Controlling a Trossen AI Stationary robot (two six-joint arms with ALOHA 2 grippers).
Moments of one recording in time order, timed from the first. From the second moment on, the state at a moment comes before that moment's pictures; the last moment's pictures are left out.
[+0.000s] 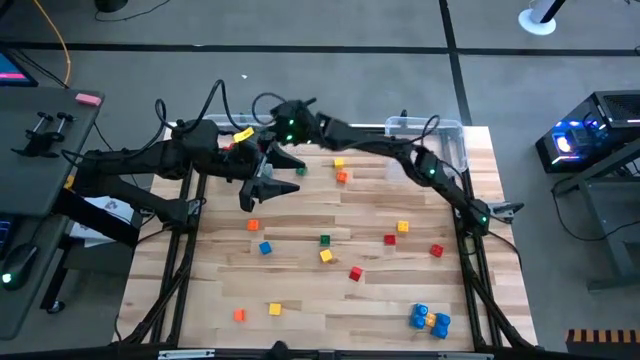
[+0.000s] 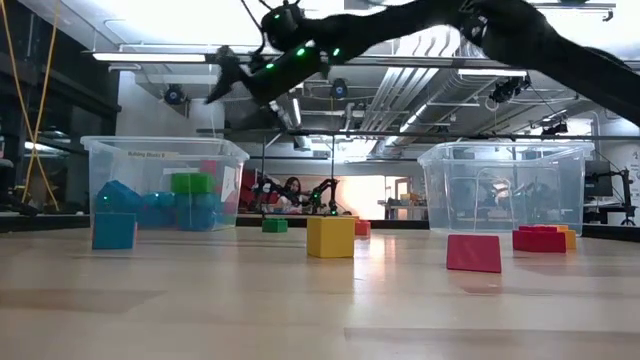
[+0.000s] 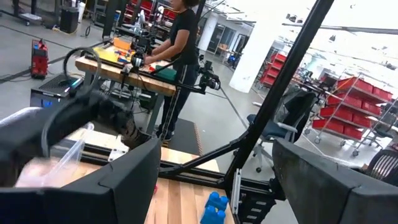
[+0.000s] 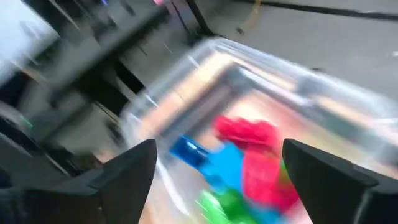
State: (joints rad) left arm -0.01 1.19 1.35 -0.18 0.13 -0.33; right arm -0.32 2.43 2.34 -0.33 -0.03 0.51
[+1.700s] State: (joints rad) left arm -0.11 1.69 1.35 -0.44 -0.04 -0.39; right arm 0.62 1.21 0.88 -0.95 -0.23 1.77
